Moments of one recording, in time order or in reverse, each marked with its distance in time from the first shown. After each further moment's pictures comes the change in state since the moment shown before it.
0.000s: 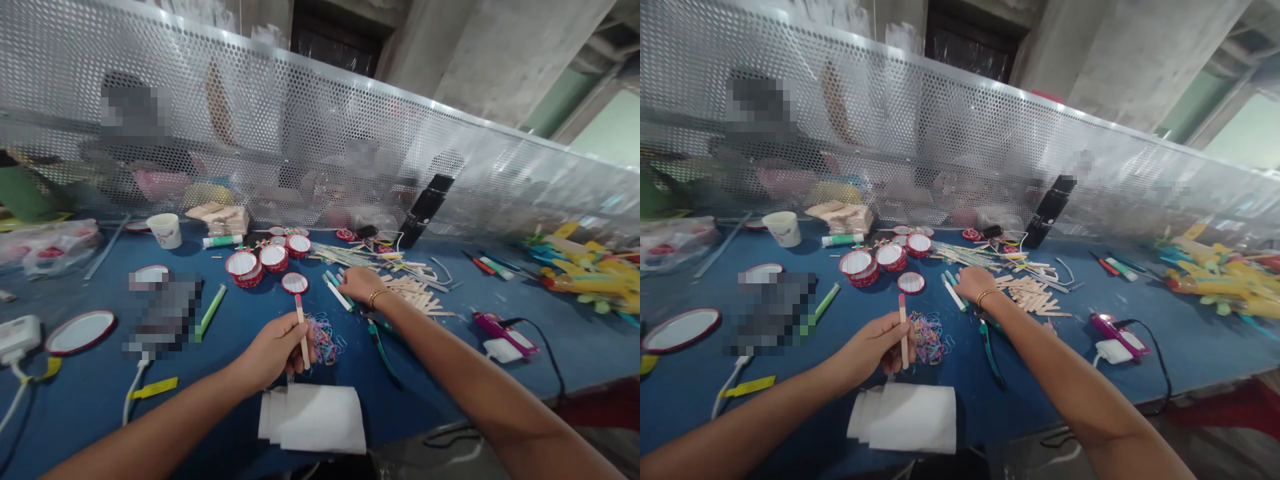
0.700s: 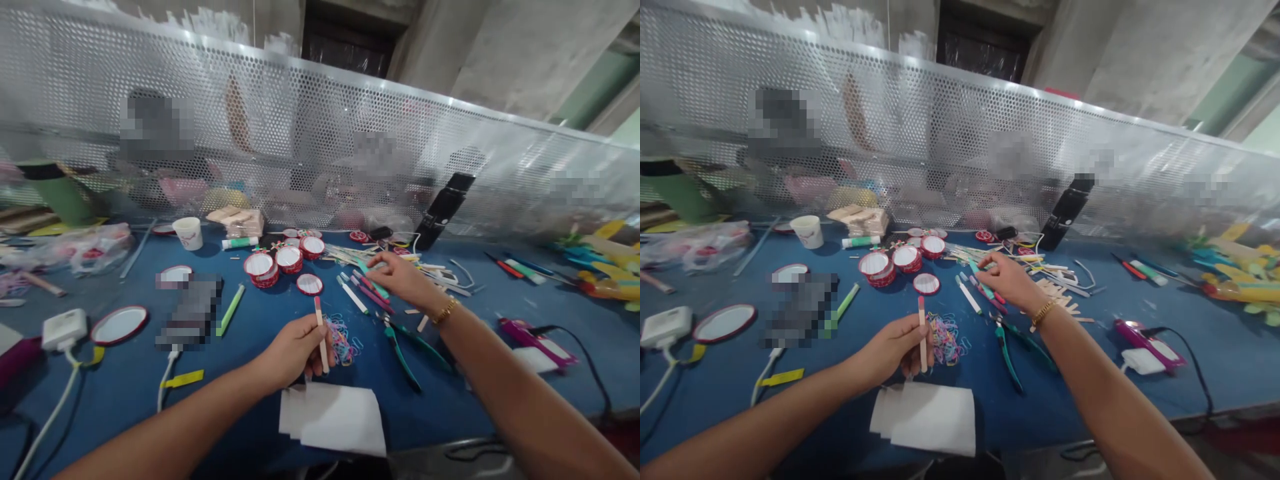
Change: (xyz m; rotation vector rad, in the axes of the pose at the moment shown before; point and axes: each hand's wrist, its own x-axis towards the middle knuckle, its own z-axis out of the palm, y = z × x) left_hand -0.006 0.001 0.002 0.020 -0.054 -0.001; right_hand -0.062 0.022 -0.034 0.629 0.239 -0.150
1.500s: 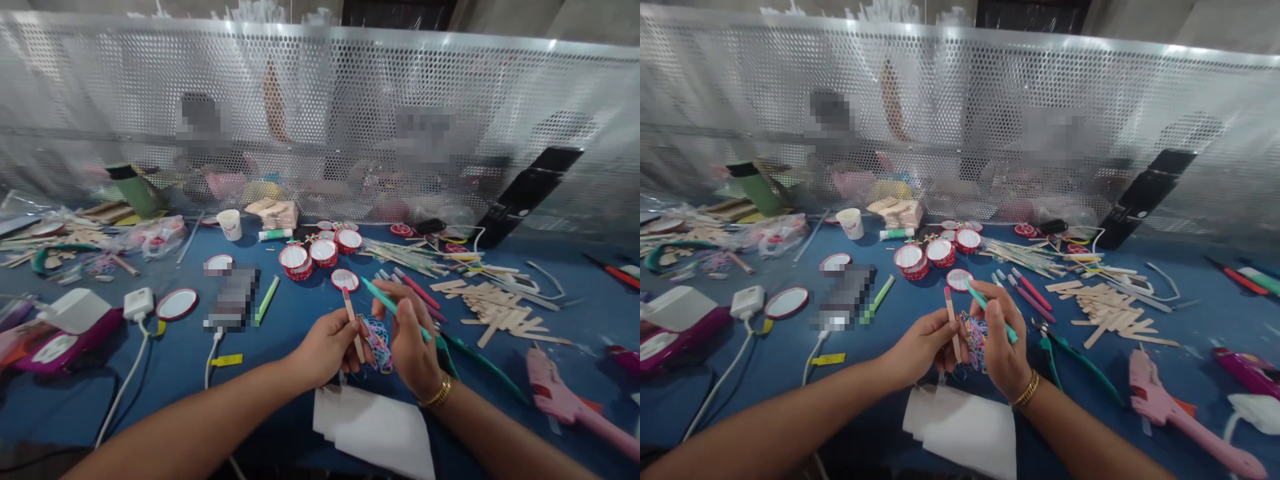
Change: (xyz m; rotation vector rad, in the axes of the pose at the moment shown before) left_hand -0.002 0.001 0.004 -0.113 0.104 0.003; right_hand -0.057 -0.070 0.104 0.804 0.537 -0.342
